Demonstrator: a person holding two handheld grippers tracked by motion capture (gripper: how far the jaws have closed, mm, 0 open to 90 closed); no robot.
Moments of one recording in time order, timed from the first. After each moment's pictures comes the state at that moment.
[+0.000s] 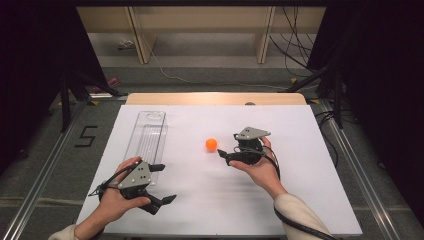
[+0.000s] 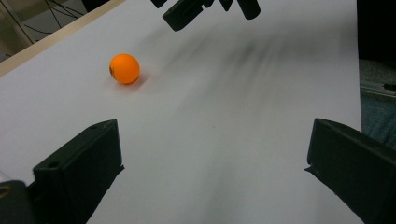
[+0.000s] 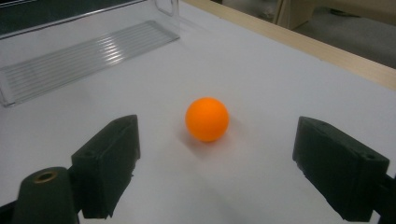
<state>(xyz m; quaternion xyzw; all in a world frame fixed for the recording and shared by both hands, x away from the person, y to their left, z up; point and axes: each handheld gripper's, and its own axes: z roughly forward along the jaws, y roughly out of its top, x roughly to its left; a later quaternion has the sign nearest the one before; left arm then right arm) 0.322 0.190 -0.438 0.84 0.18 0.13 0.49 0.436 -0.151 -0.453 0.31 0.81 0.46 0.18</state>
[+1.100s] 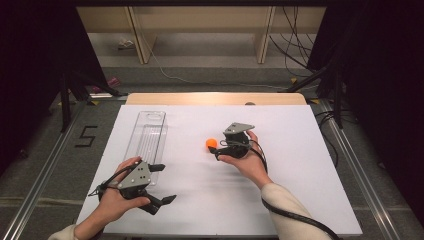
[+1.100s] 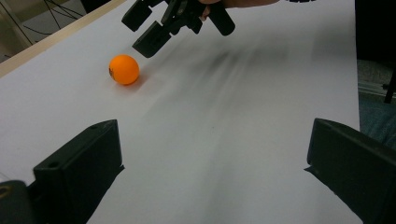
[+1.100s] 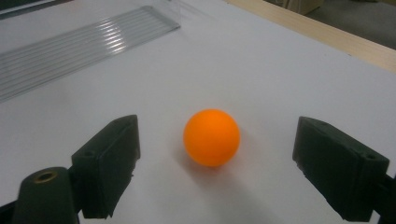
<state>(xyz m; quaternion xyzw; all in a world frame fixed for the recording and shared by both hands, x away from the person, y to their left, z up) 0.321 0.190 -0.437 0.84 0.18 0.13 0.49 0.467 -0.121 -0.468 0.31 0.83 0.44 0.16</state>
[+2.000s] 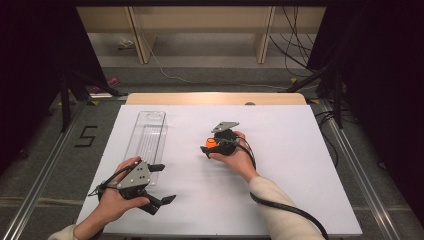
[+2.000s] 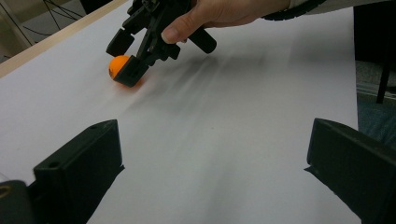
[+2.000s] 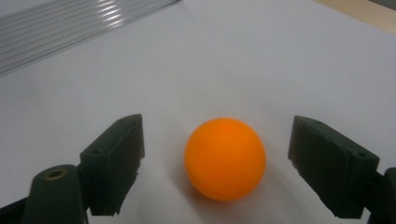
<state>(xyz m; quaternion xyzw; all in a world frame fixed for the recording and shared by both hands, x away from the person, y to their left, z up) 0.321 0.191 -0.437 0.84 0.18 0.13 0.49 0.490 -0.090 -0.489 0.32 0.85 0.40 0.14</state>
